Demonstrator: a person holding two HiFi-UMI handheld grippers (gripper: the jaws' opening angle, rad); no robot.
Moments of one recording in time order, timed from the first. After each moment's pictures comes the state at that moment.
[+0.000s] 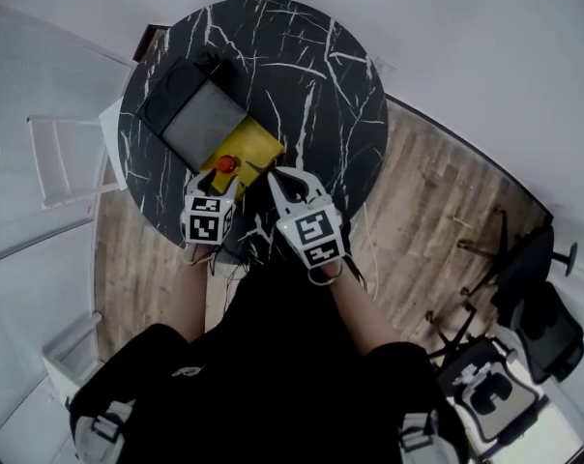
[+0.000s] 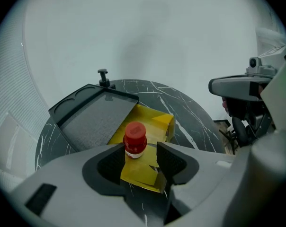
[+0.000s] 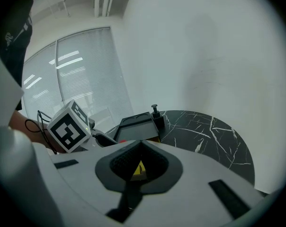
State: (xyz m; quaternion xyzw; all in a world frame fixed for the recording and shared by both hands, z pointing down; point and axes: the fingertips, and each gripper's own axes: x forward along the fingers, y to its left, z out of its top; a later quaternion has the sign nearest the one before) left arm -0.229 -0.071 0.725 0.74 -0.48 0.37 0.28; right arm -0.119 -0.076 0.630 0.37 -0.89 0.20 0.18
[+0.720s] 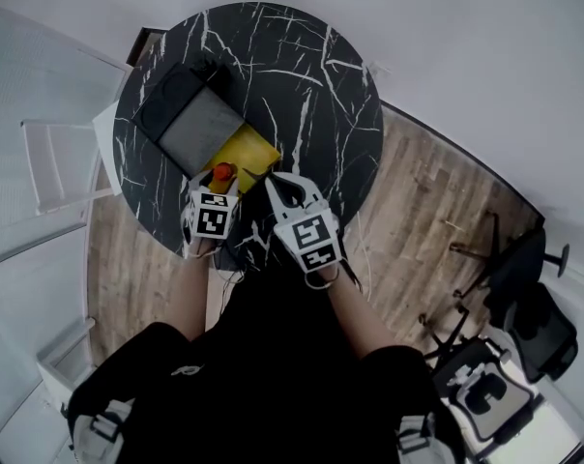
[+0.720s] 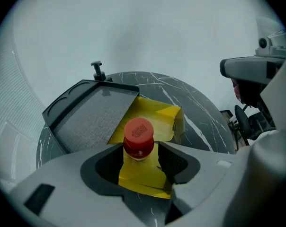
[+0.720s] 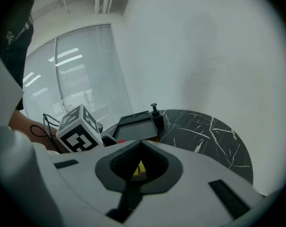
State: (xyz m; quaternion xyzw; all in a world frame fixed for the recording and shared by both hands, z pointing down) left arm -0.229 -0.084 0.754 0.73 -0.47 0.41 0.28; right arm -0.121 -0.082 0.631 0.37 -0.89 0.20 0.19
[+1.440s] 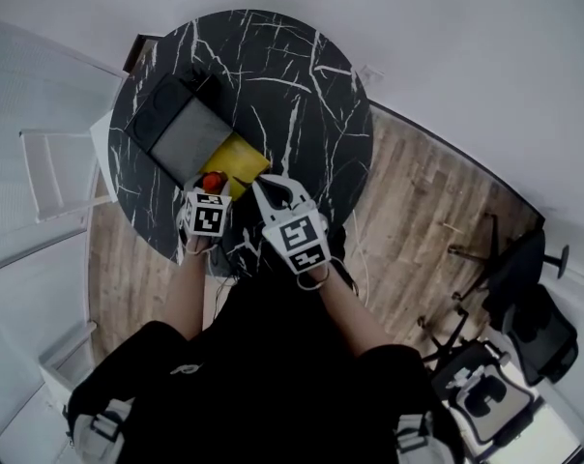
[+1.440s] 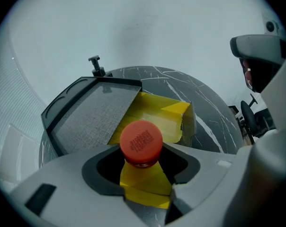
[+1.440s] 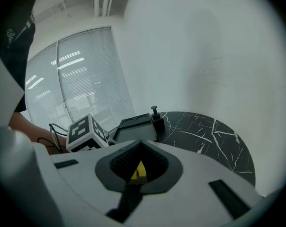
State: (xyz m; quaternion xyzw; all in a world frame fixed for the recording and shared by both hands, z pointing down) left arm -0.230 -0.099 0.772 0.70 -0.48 0.45 0.27; right arm -0.118 -0.096 0.625 0.35 -0.90 0.20 0.18
